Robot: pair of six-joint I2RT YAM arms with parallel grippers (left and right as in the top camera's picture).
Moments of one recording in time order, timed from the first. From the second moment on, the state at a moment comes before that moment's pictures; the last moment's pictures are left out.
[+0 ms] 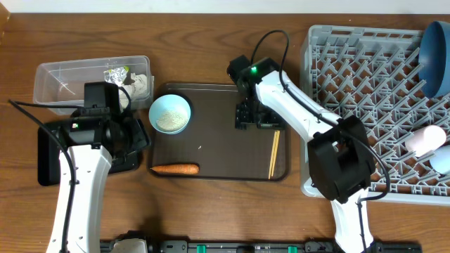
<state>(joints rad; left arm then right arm) 0.08 1.27 1.11 -1.15 -0.01 -0.38 0.58 2.18 1.77 -1.26 0.03 0.71</state>
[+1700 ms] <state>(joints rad) 0.08 1.27 1.11 -1.15 -0.01 -0.38 0.59 2.14 1.52 -1.02 -0.03 0.72</state>
